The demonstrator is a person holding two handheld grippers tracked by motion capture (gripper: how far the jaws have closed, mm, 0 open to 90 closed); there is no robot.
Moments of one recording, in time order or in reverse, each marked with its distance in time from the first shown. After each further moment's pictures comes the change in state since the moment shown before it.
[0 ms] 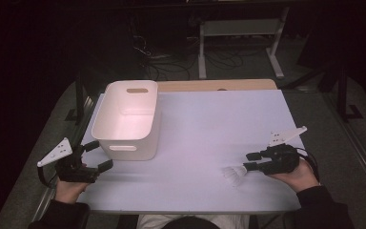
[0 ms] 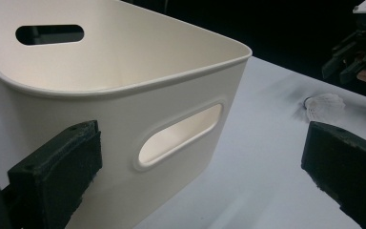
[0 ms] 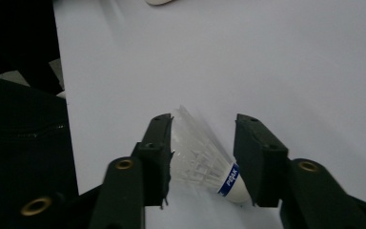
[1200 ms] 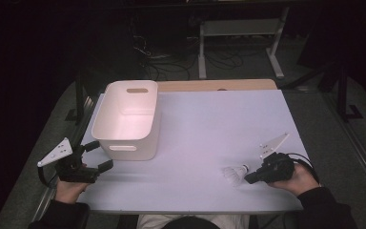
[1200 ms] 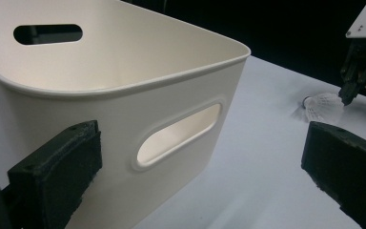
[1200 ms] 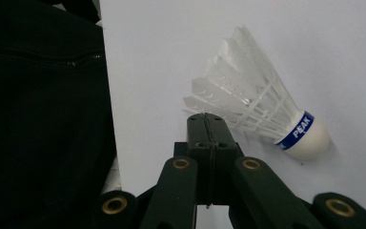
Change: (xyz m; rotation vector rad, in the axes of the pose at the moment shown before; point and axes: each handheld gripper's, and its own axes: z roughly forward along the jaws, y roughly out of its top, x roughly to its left) left arm 0.000 0.000 0.000 0.002 -0.005 0.000; right arm 0.003 -0.013 0.020 0.248 0.174 -0.049
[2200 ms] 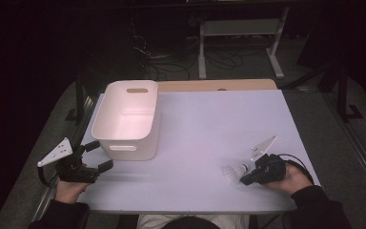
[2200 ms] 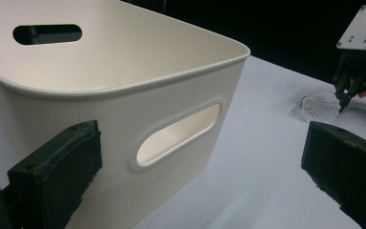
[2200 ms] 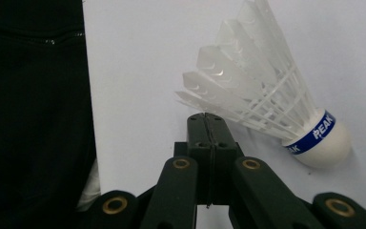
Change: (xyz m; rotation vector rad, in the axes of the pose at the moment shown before) left arm 0.000 0.000 0.000 0.001 0.000 0.002; right arm -0.004 0.006 0.021 0.079 -0.029 -0.038
